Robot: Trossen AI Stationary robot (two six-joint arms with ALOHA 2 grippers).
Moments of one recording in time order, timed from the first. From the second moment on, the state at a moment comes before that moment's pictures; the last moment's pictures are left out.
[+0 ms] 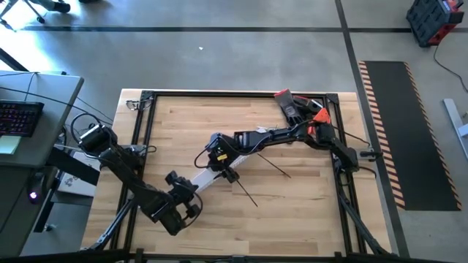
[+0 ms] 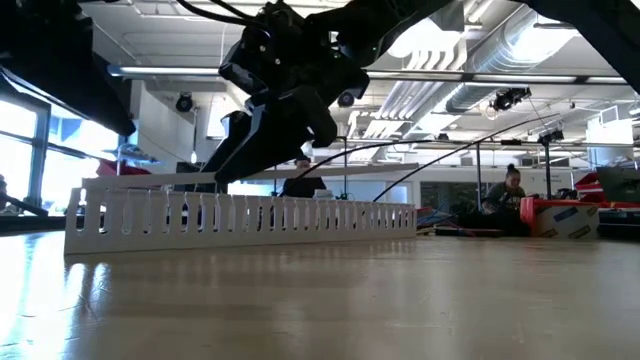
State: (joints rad) left arm -0.80 1.66 1.03 -0.85 -0.85 -1.38; right arm -0.03 2.24 1.69 -0.31 -0.41 -0.58
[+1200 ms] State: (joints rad) left arm -0.80 1.66 0.94 -0.77 -0.89 -1.39; right arm -0.02 2.28 1.69 -0.25 -0.42 -0.54
